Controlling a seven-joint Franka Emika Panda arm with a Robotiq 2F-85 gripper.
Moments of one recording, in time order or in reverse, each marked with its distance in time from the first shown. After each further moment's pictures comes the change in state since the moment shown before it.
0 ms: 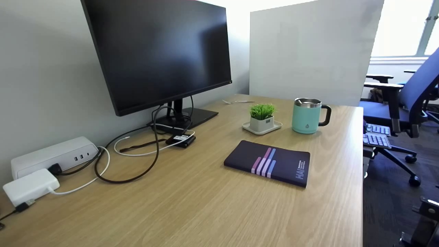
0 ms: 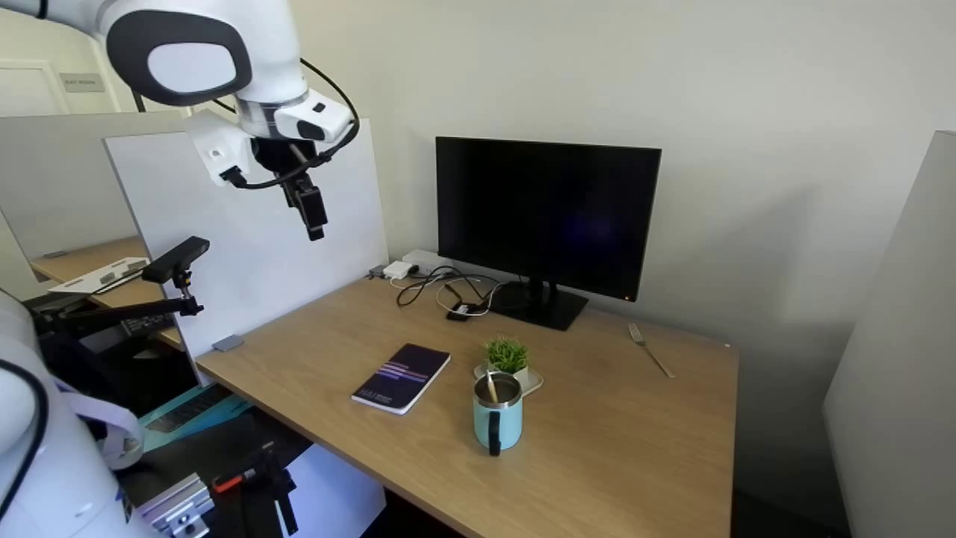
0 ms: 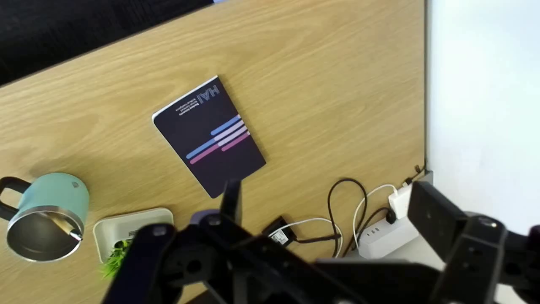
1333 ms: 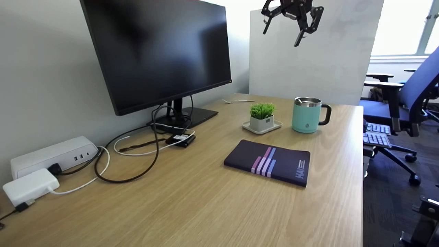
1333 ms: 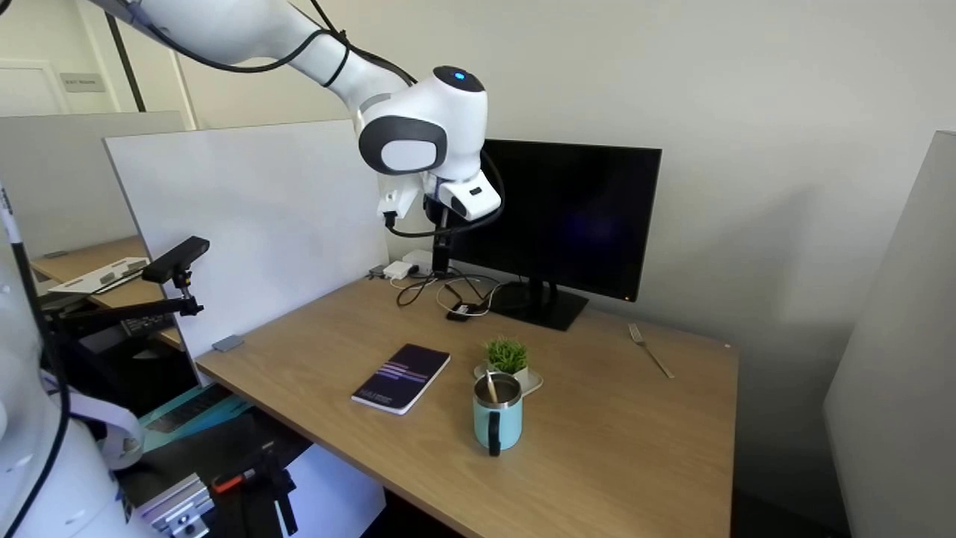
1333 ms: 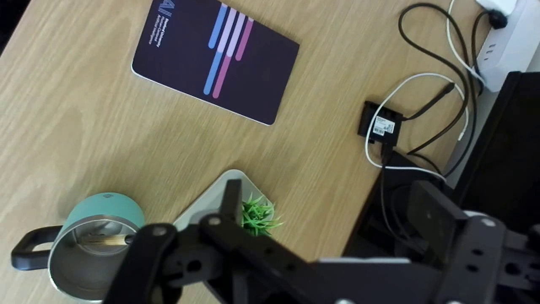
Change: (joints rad) arm -0.136 0.779 -0.041 0.450 0.124 0.212 0.339
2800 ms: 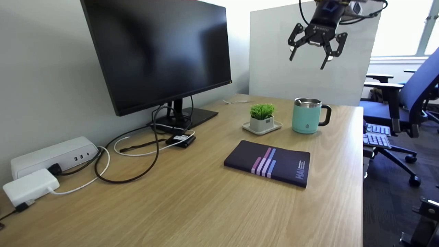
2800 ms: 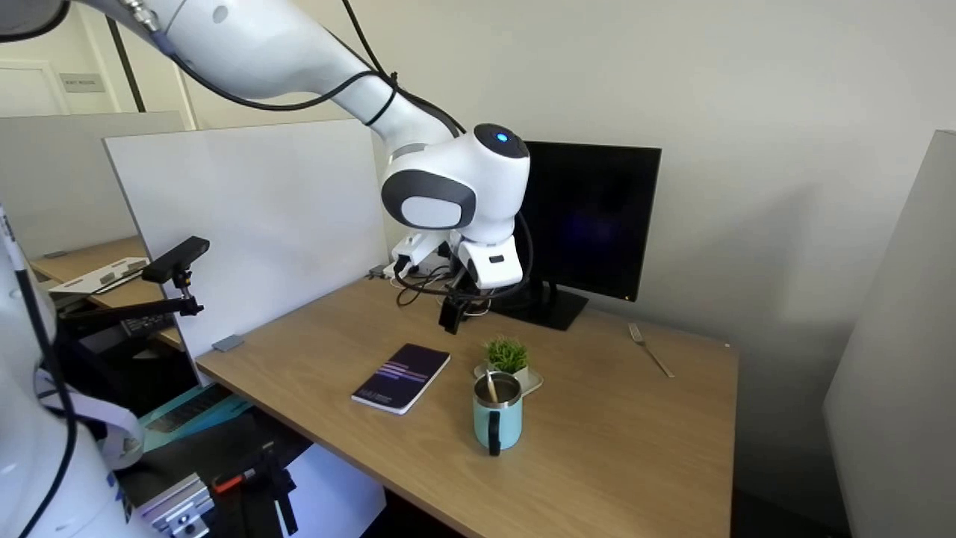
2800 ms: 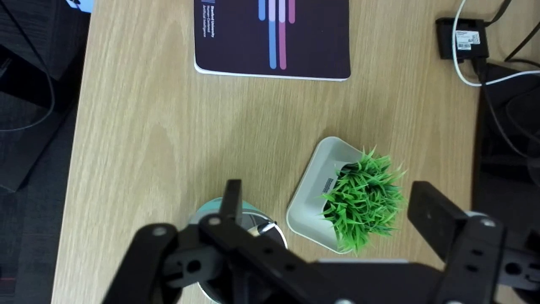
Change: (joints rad) arm -0.137 0.082 -0.044 -0.059 0.043 0.000 0.124
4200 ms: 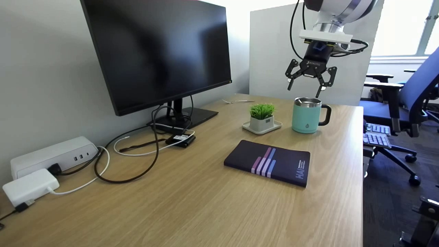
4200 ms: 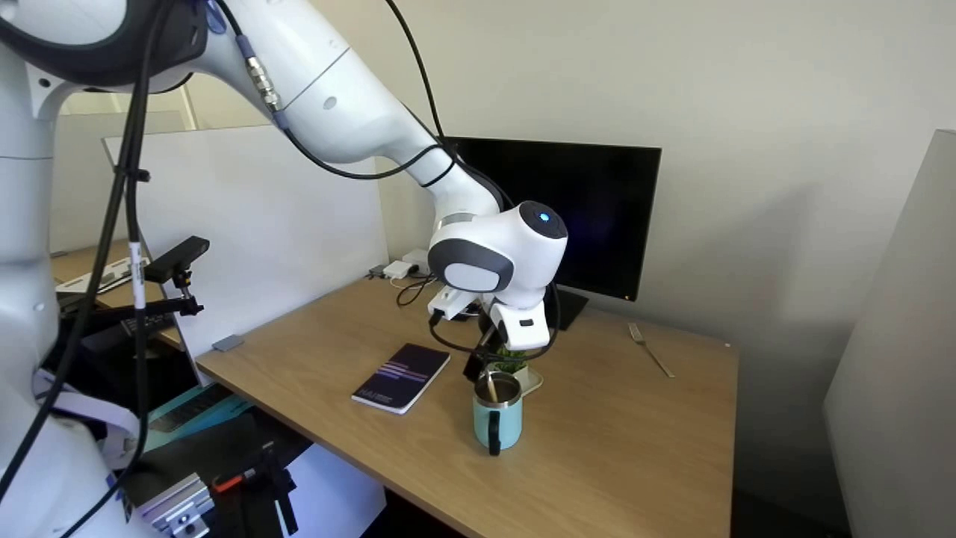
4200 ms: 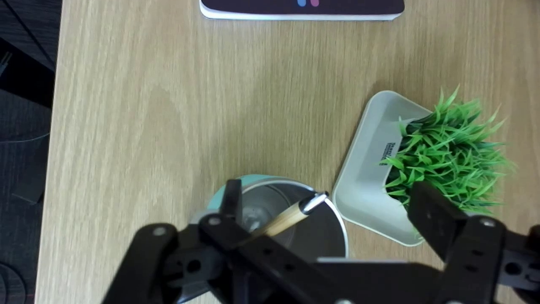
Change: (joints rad) arm -0.038 0.282 -0.004 0.135 0.036 0.048 -0.031
